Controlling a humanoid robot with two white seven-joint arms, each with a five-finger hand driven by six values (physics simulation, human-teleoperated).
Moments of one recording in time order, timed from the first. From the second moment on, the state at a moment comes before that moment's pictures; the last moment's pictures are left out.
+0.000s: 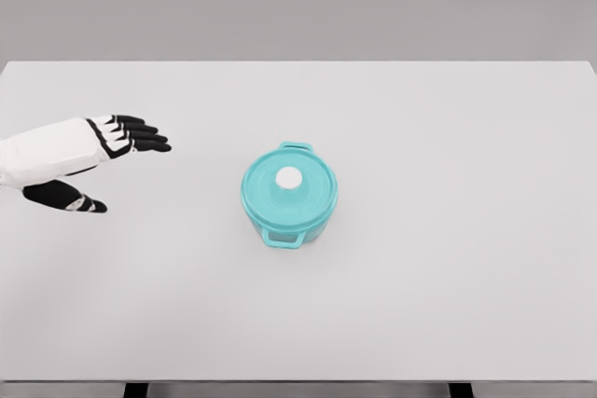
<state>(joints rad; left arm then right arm) -0.27 1.09 -0.35 -1.76 -0.08 -0.61 -0.40 0.00 0.00 0.15 0.11 0.07 -0.28 0.29</state>
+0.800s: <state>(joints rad) -0.92 0.66 -1.00 -1.49 -0.12 -0.61 -0.43 0.00 0.00 0.14 0.11 0.07 -0.28 0.29</state>
